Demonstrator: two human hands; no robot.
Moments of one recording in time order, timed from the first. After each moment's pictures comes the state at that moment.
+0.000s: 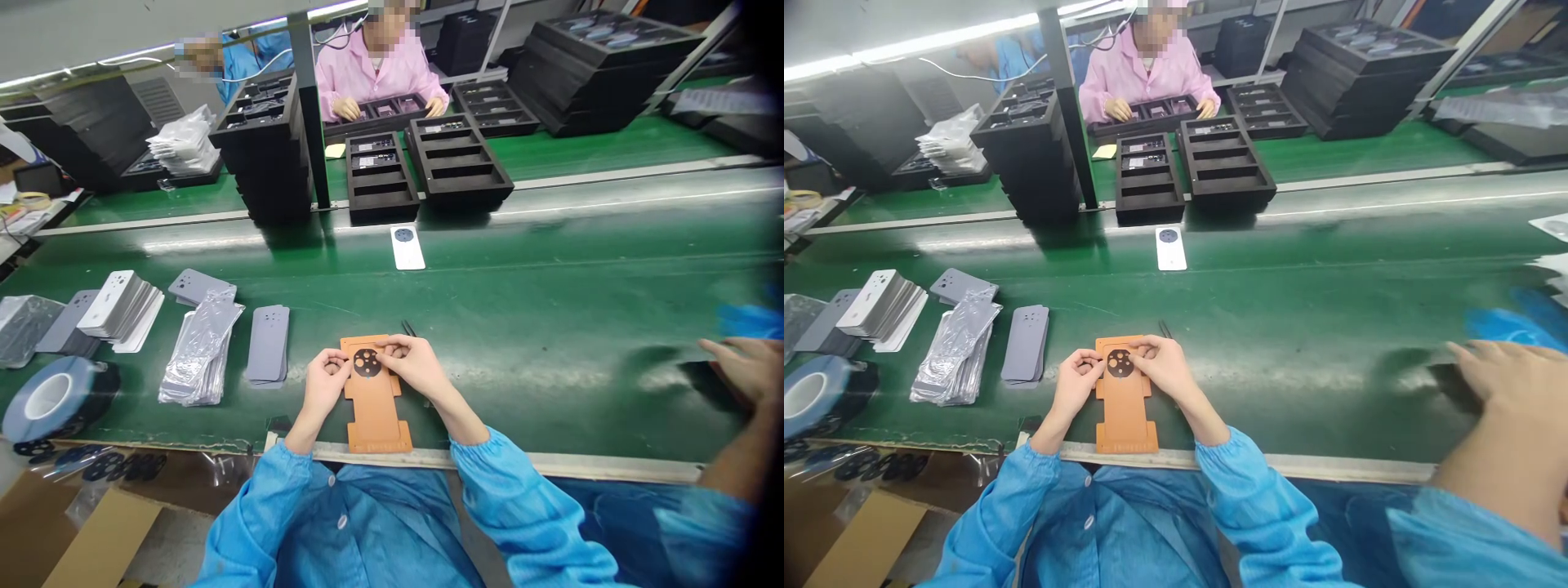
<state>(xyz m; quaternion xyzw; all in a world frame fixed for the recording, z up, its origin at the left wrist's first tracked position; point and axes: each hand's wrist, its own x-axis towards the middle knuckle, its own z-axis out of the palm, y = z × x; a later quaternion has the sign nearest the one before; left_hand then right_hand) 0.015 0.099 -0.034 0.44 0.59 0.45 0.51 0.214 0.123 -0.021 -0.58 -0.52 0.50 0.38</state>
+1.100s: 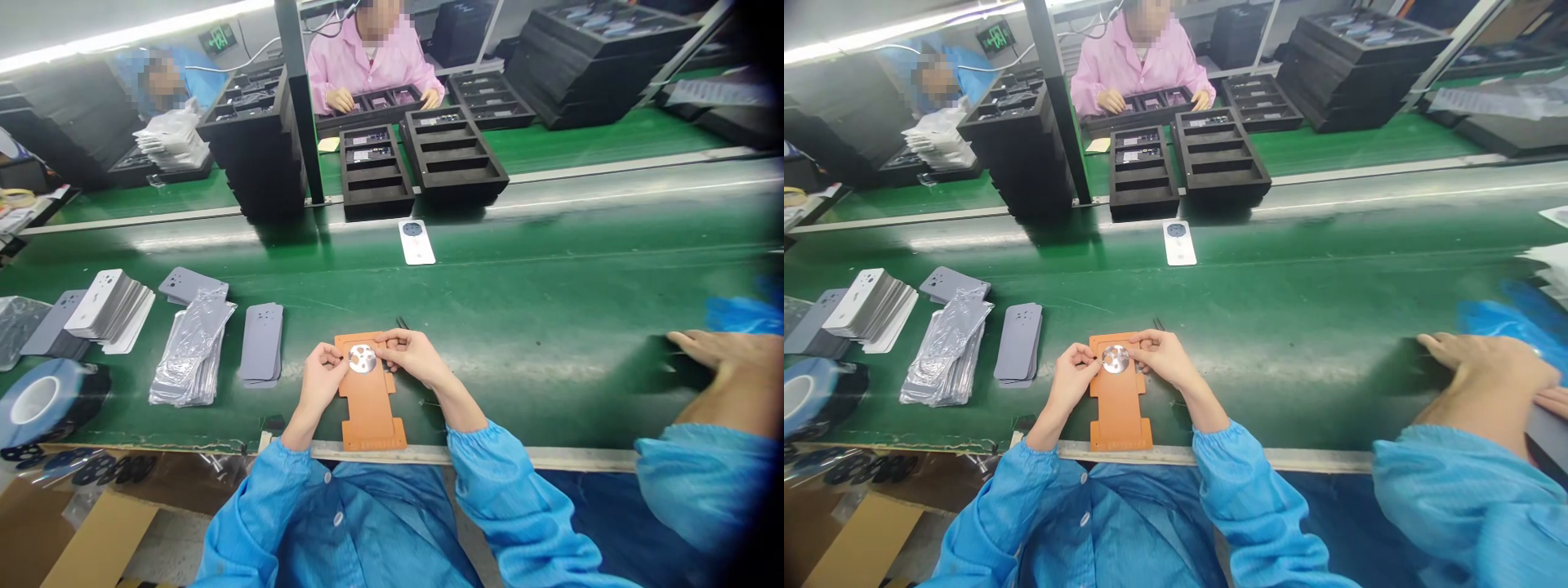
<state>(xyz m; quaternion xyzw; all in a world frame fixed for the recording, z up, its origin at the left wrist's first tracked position) 0.021 0.104 -0.024 0.46 0.62 0.41 0.49 0.230 0.131 -0.034 -0.54 -0.46 0.61 0.36</state>
